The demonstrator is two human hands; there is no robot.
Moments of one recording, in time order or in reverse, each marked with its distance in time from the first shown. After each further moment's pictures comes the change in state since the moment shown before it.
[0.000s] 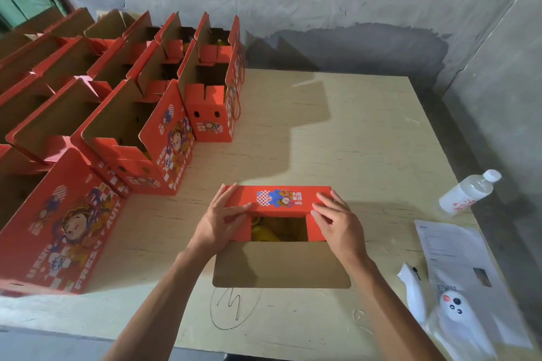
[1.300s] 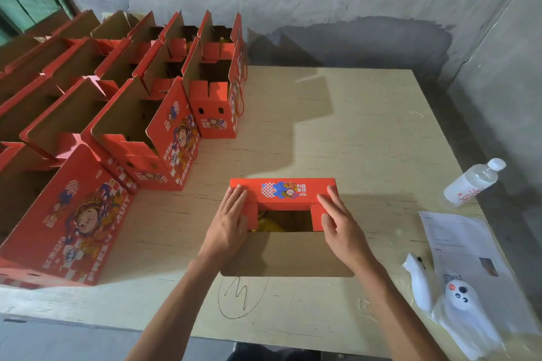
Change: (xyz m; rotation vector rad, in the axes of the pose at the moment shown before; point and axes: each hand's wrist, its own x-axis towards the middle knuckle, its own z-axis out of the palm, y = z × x) left_hand -0.029 0.017 0.018 0.151 0.063 0.021; right_hand -0.029 -0.001 -0.002 0.122 -0.144 0.052
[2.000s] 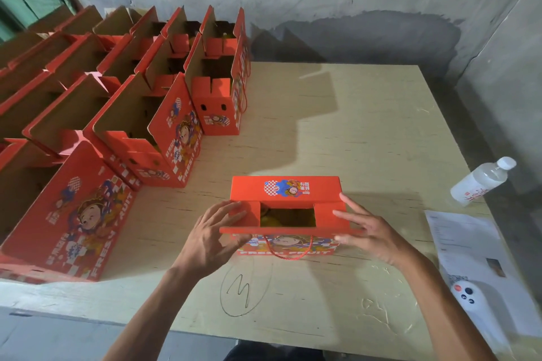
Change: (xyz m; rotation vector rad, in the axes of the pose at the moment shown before) left_hand -0.030 -0.033 -0.032 0.133 -0.029 0.237; right_hand 0.000 0.025 -0.066 0.283 -0.491 0.091
